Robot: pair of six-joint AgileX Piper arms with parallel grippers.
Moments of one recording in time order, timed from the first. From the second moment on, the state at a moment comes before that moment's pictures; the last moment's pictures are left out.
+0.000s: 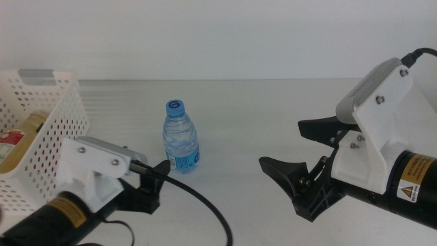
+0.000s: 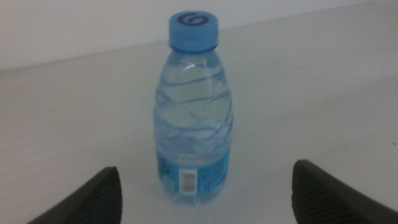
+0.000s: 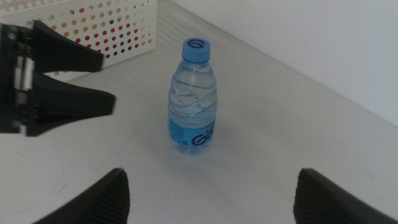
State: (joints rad) left arm -0.49 1.29 -0.27 -0.05 -0.66 -0.03; right arm 0.74 1.09 -0.63 0.01 -0.03 -0.09
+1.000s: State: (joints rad) left arm -0.33 1.80 -0.65 0.34 -0.82 -0.30; right arm 0.74 1.09 -0.63 0.01 -0.03 -0.09
